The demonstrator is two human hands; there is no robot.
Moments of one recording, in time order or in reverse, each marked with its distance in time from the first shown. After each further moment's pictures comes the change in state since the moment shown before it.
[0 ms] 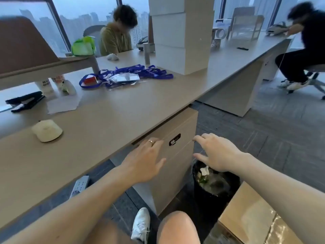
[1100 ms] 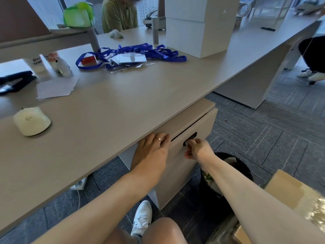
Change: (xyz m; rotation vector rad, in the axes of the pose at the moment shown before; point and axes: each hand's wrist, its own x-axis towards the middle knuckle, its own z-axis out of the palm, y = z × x) left_hand 0.033 -0.019 0.035 0.199 0.119 -0.102; right_hand 0.126 -0.039 0.116 1.535 0.021 0.761
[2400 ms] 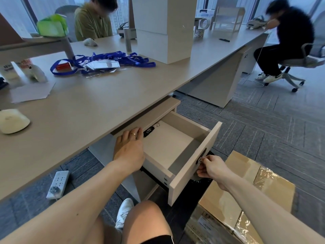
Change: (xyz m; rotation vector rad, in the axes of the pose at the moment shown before) left_hand -0.014 0.024 0.004 0.032 -0.090 -0.123; right_hand -0.107 0.060 -0.141 -0.159 0.119 0.028
